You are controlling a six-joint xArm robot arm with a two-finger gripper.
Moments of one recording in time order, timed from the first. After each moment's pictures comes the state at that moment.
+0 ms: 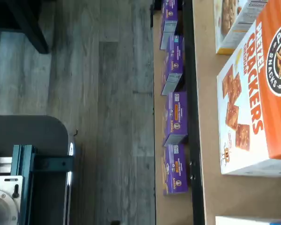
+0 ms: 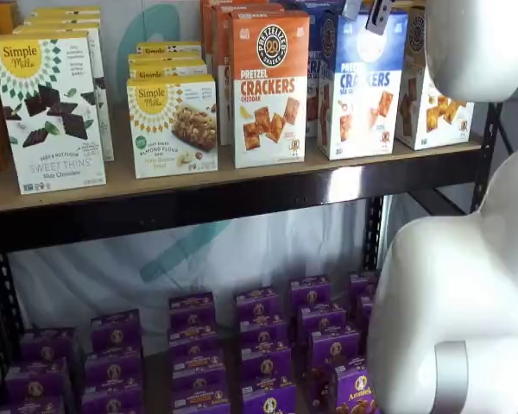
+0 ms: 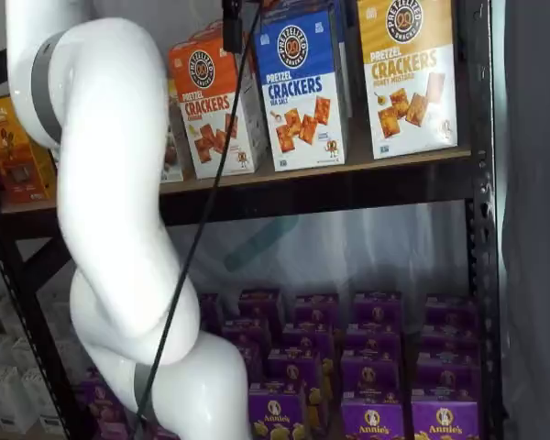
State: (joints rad) arm -0.28 -0.26 -1.77 0.36 2.02 -1.68
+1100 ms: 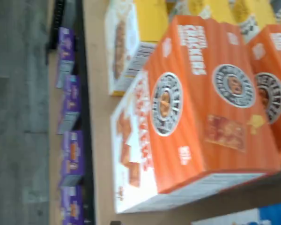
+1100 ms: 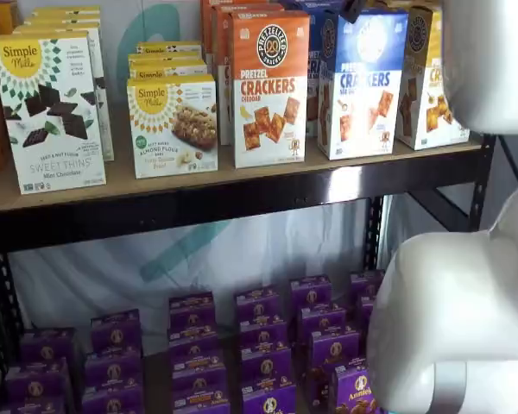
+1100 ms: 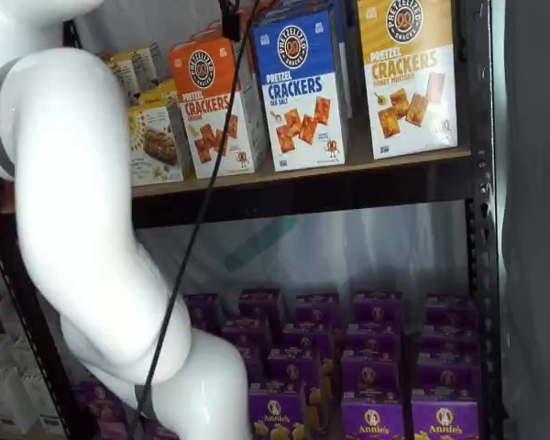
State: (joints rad) arm -0.32 -0.43 -1.50 0.52 1.61 -1.68
